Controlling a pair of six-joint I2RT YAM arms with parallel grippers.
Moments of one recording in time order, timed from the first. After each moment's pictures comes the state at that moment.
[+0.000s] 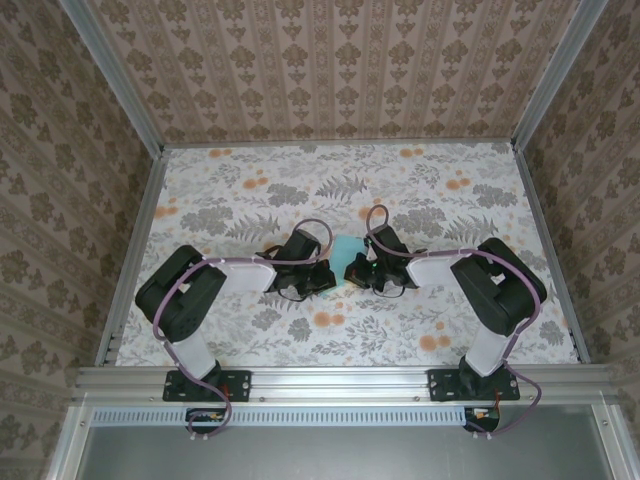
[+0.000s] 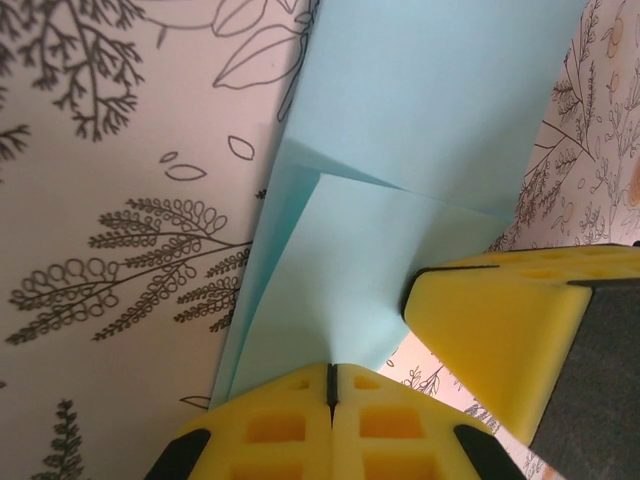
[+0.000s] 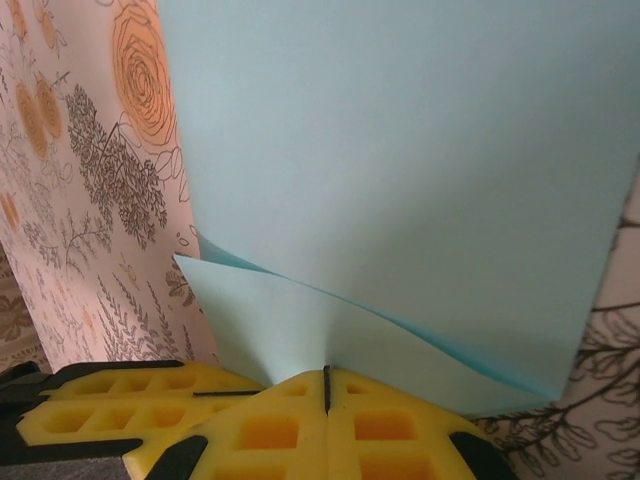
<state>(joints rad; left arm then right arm) -0.77 1.72 0.77 0.00 0.37 -0.95 0.55 1.75 0.74 0.09 -0.40 0.99</state>
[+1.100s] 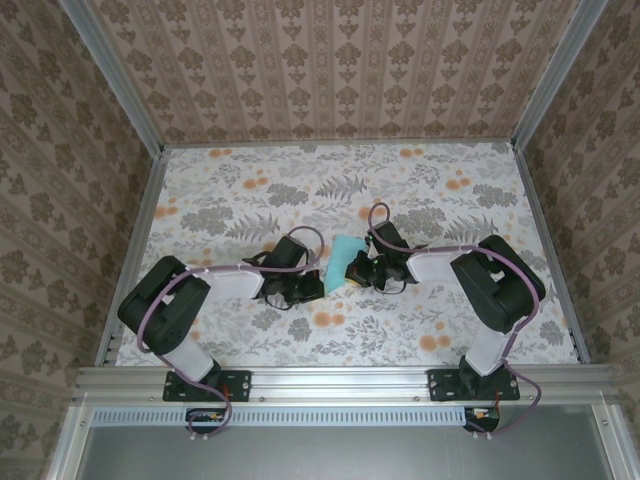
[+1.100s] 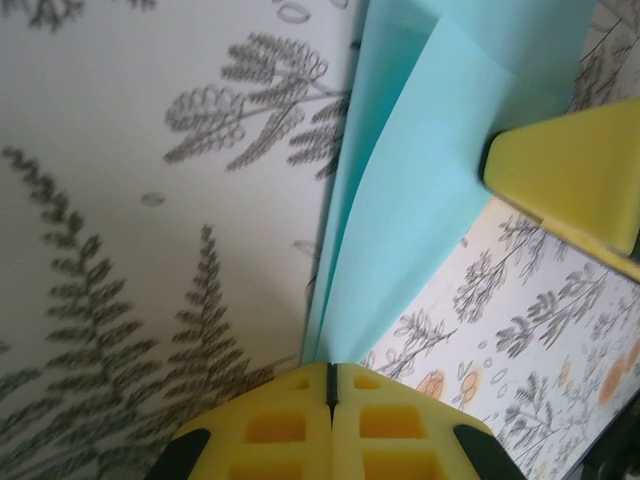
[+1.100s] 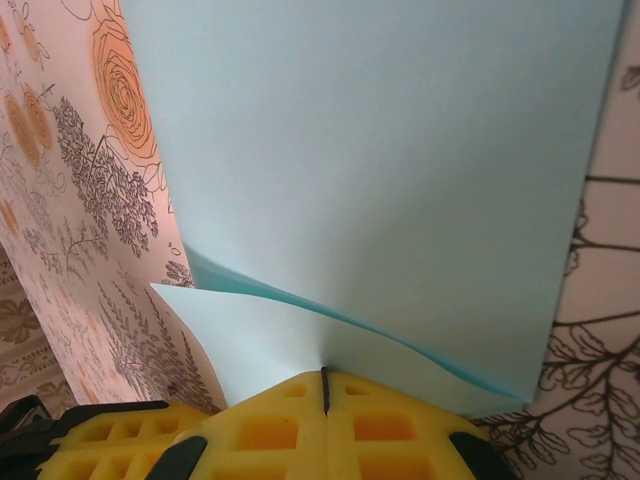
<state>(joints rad) -0.74 1.60 0.68 -0.11 0.42 -0.80 0.52 1.77 0.78 0.01 -0.43 0.99</state>
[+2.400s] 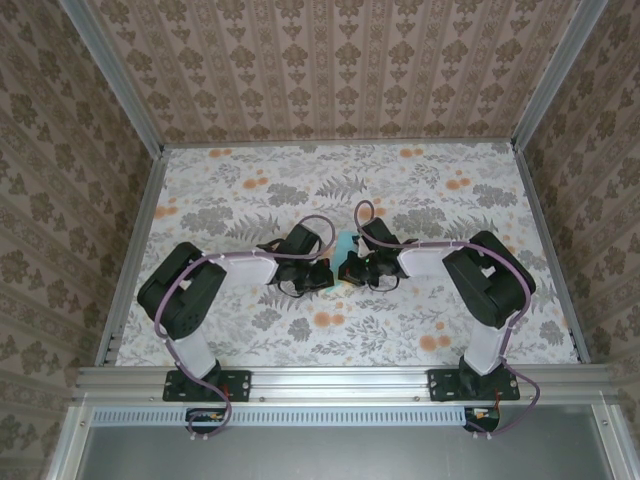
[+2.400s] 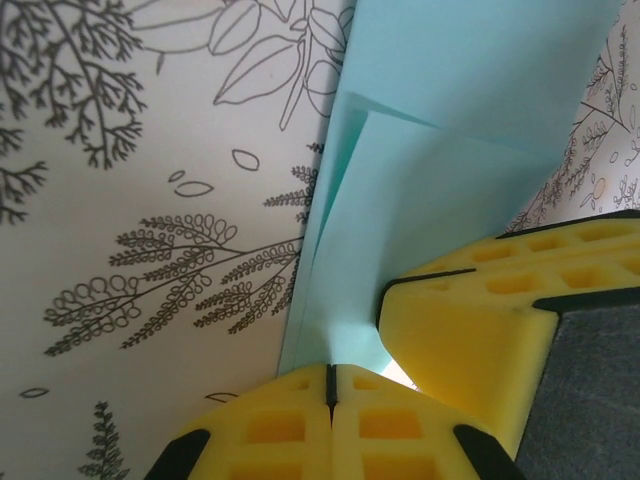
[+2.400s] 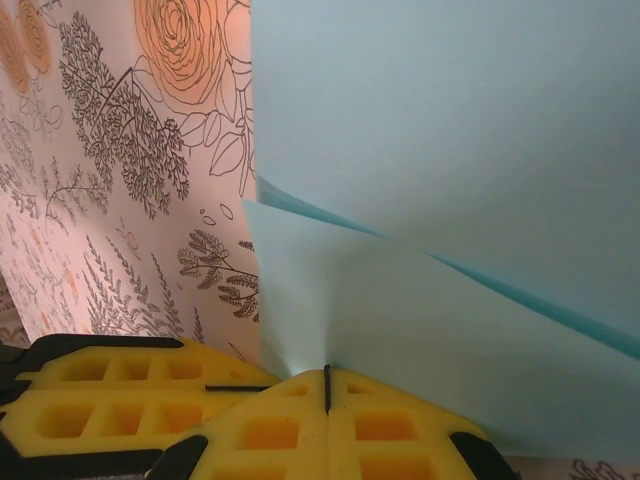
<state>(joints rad) -0.75 1.74 0.86 -0.16 0.39 -0.83 0.56 1.82 0.87 -0.06 -0.48 0.85</state>
